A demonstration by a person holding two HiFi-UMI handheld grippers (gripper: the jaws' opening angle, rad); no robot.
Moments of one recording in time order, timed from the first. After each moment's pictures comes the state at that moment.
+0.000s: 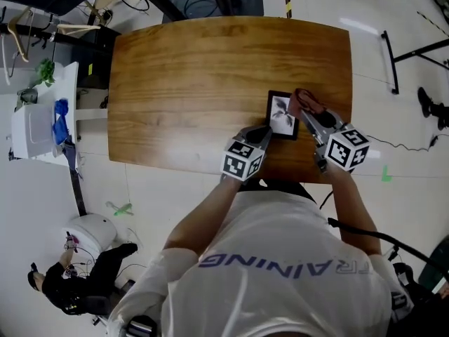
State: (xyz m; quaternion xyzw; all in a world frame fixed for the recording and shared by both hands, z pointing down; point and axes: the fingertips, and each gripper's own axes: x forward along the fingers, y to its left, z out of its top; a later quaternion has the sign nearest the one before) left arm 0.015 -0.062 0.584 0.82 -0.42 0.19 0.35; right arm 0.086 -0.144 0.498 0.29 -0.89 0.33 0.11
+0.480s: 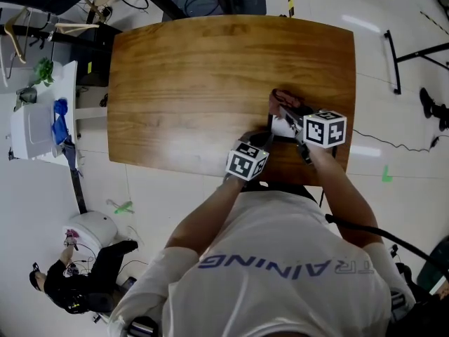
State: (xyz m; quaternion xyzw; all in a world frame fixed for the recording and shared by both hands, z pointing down) left arm 0.018 -0.048 0.626 0.80 -0.40 0.24 0.38; right arm 0.024 -0.152 0.572 0.25 -0.85 0.42 0.19
